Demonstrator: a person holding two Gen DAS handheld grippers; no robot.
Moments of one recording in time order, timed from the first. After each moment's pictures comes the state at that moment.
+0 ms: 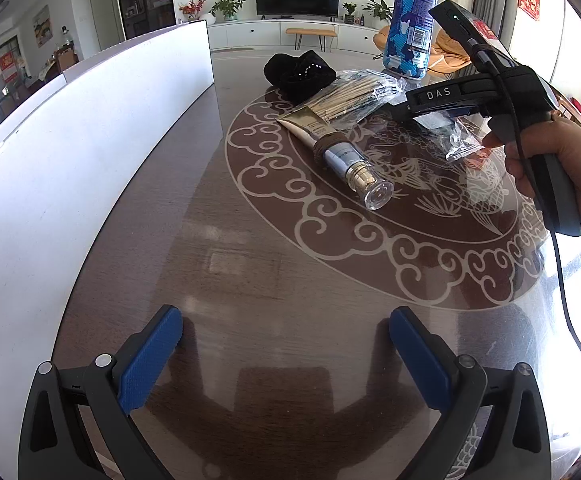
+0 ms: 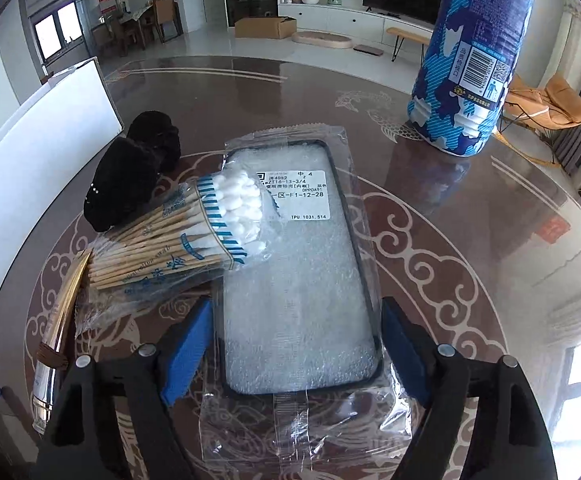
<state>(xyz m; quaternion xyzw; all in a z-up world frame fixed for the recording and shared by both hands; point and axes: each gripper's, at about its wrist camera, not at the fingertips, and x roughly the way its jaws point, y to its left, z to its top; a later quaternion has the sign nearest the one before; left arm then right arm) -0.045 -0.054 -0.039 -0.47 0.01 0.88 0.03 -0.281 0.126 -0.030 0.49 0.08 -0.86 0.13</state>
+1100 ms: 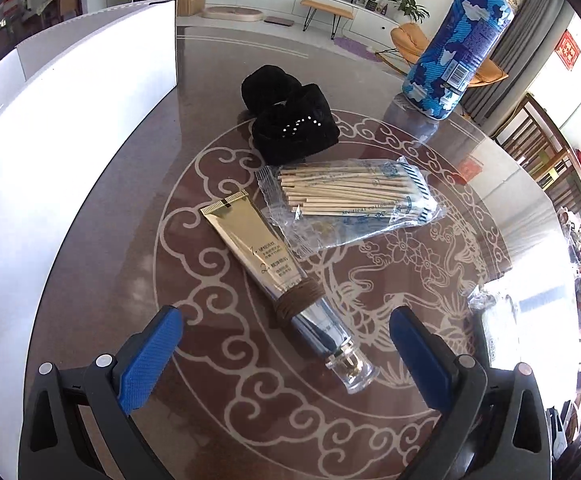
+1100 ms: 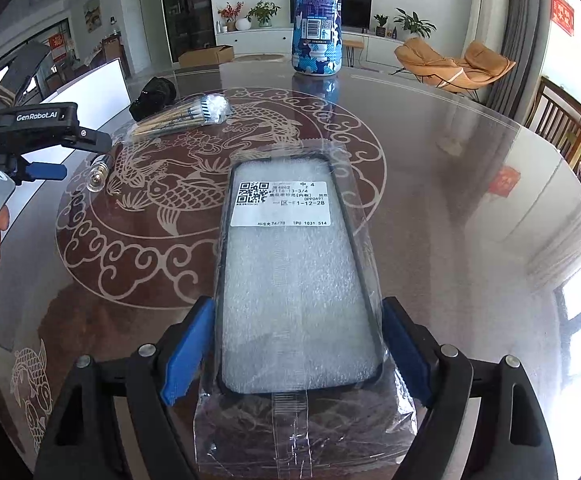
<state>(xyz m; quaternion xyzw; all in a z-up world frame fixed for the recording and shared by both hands) -0.186 -0.032 -0.020 -0.54 -0.09 0.84 0.04 -0.047 0.212 -0.027 0.45 0.02 -0.89 0.04</state>
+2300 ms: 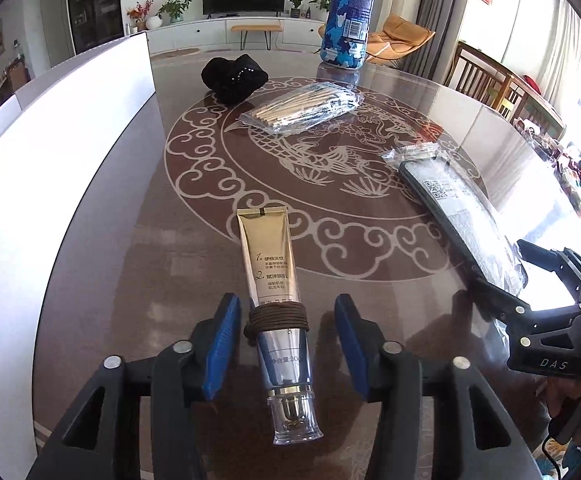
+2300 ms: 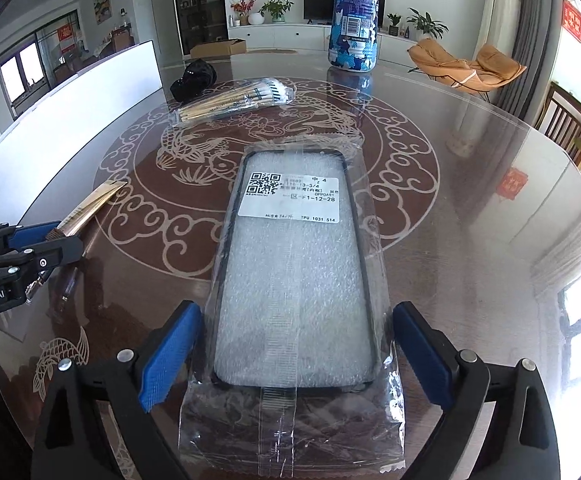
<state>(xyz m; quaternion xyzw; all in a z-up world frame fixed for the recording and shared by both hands) -0.038 -0.030 -0.027 -0.47 0.04 0.87 0.11 -0.029 0.162 -0.031 0.45 0.03 -0.89 0.05</state>
